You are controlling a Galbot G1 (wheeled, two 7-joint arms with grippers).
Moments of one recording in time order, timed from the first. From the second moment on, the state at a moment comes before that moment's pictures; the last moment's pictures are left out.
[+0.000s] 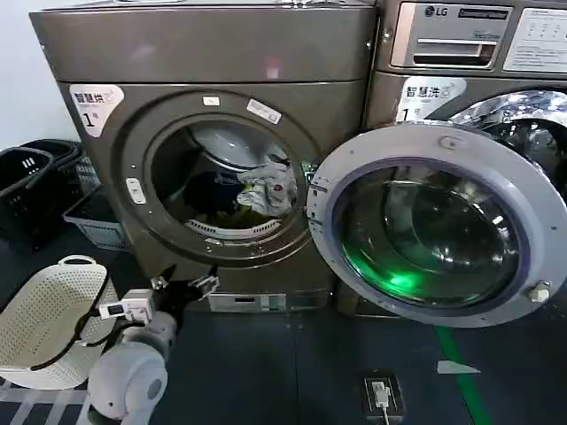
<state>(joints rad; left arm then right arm) 1.13 -1.28 -0.45 -2.19 -0.47 0.74 -0.32 -1.88 0.98 2.40 1.80 0.79 -0.21 0.00</state>
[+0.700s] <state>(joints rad) 1.12 -1.27 -0.45 -2.18 -0.46 0.74 -0.32 -1.88 0.98 2.39 1.80 0.80 -0.21 0.00</state>
